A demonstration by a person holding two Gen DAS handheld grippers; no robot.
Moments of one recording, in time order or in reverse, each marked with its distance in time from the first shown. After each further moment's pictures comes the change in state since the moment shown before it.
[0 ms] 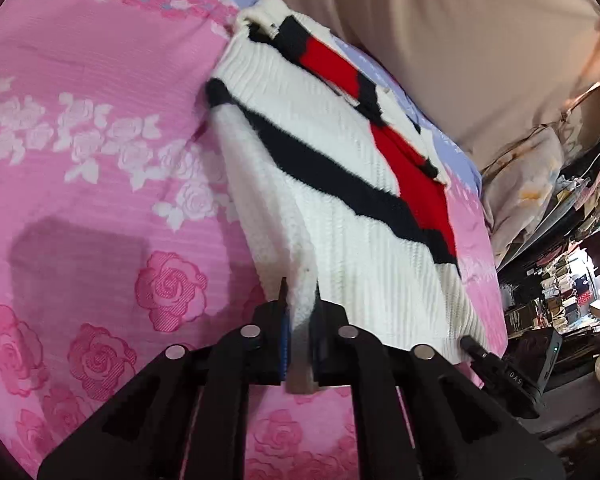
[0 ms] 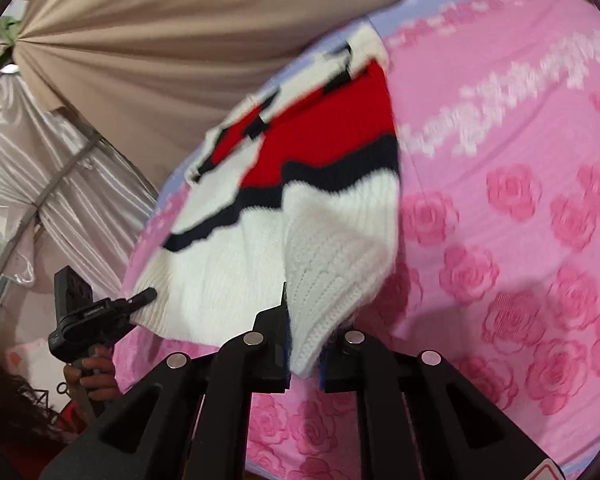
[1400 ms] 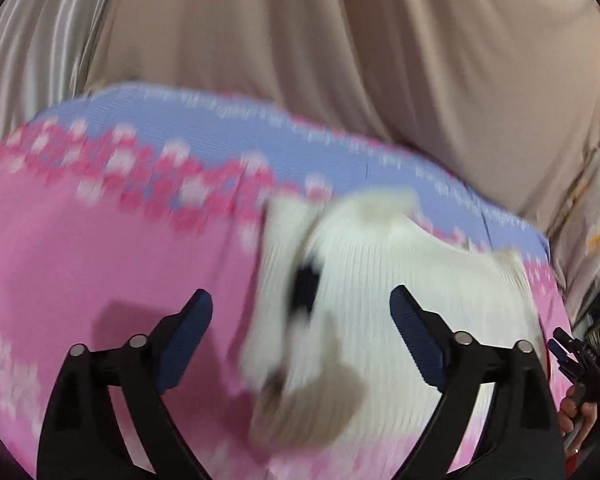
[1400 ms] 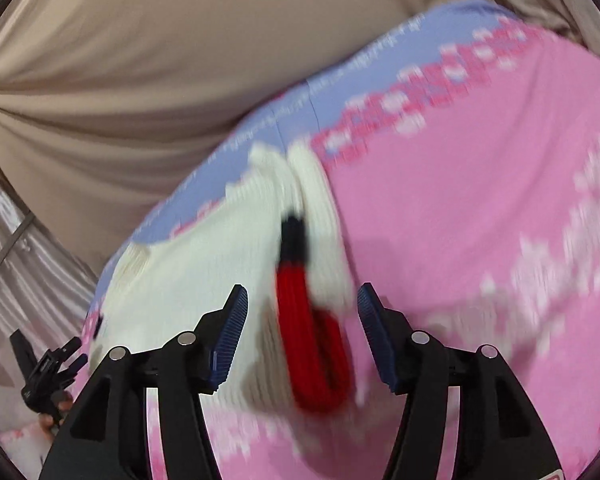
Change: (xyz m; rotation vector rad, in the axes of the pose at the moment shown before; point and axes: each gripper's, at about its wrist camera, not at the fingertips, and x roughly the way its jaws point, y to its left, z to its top) left arm 0.019 -0.004 0.116 0.146 -0.259 0.255; right arm 0.054 -0.052 0.139 0.092 -0.137 -0.207
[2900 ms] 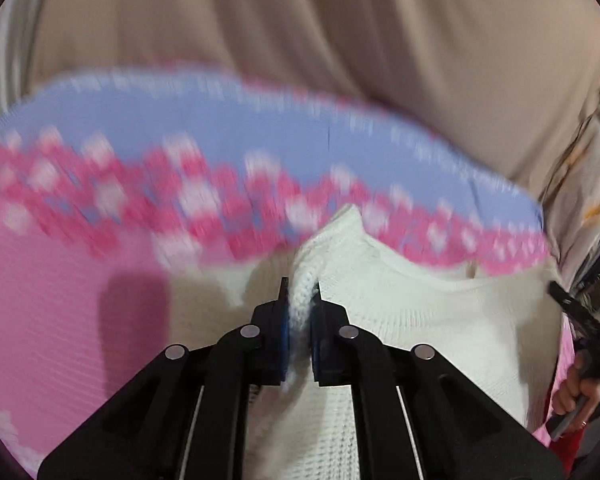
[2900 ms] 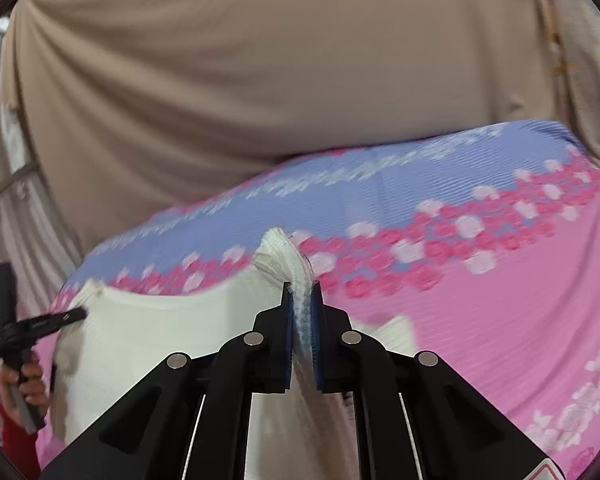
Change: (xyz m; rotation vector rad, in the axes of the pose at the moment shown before) left arm 0.060 -0.045 0.052 0.074 0.093 -0.048; right arm 0.022 0.090 0.072 -0.304 -0.138 -0.083
